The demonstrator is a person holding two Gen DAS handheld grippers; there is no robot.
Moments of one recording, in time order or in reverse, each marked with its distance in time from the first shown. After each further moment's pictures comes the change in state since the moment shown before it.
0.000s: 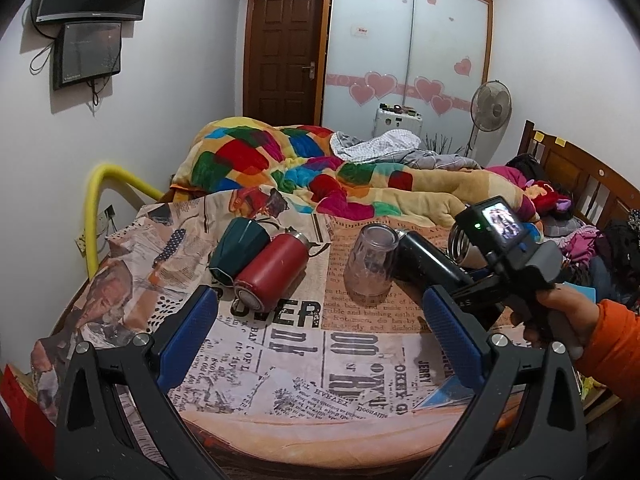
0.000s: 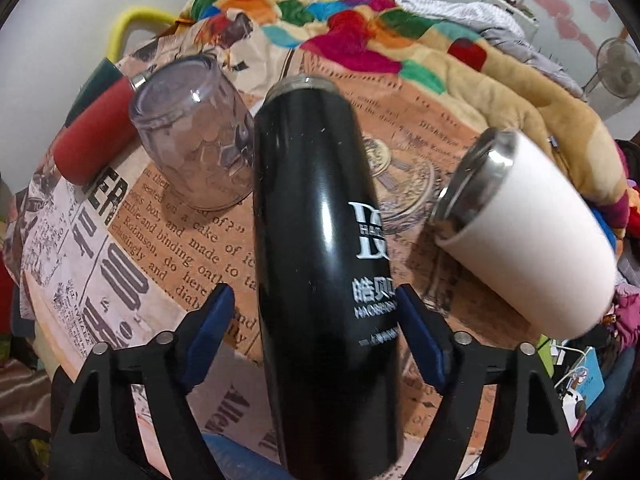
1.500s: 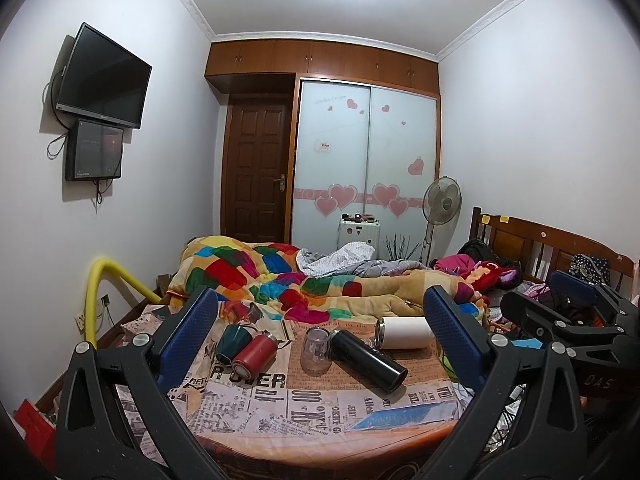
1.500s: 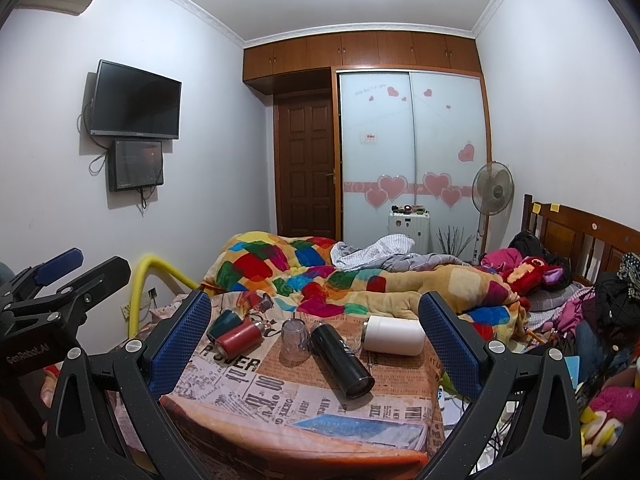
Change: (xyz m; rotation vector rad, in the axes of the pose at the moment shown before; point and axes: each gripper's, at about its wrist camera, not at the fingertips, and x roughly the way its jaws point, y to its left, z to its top) left arm -0.225 -0.036 0.003 0.056 -0.421 -0.098; right arm -0.298 0.115 -0.199 0.220 -1.004 -0.167
